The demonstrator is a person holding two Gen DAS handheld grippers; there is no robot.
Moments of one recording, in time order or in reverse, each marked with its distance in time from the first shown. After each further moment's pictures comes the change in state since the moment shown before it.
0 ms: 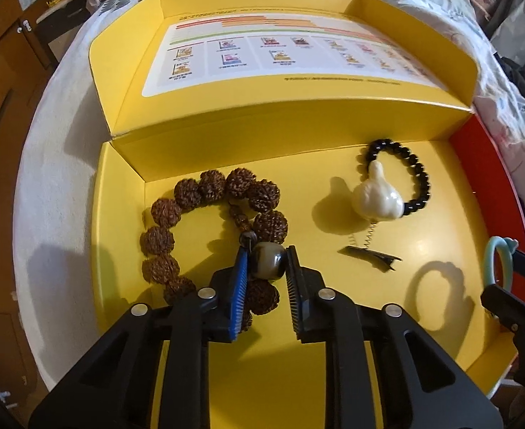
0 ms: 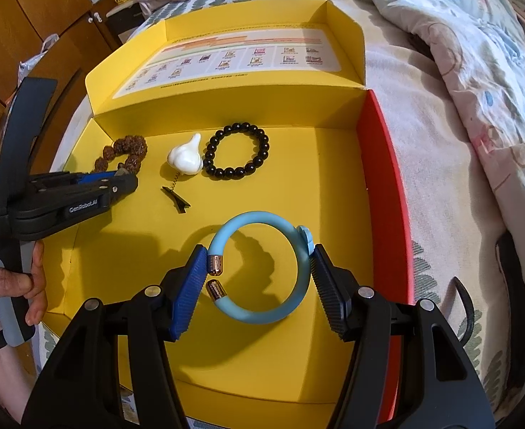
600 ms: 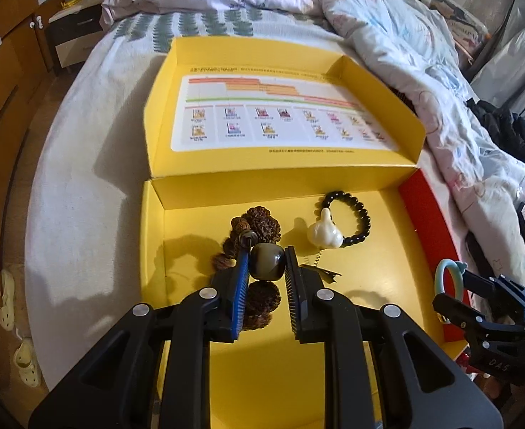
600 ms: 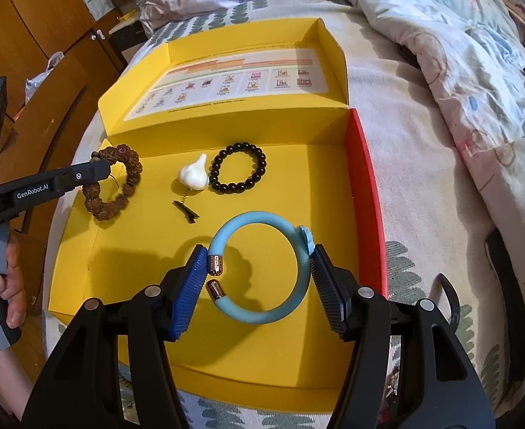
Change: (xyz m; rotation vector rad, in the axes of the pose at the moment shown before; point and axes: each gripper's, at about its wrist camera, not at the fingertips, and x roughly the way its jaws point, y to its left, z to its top) left arm -0.074 0.010 0.002 -0.076 -0.142 -0.106; right arm -0.034 -0.002 -0.001 0.024 -0.054 0.026
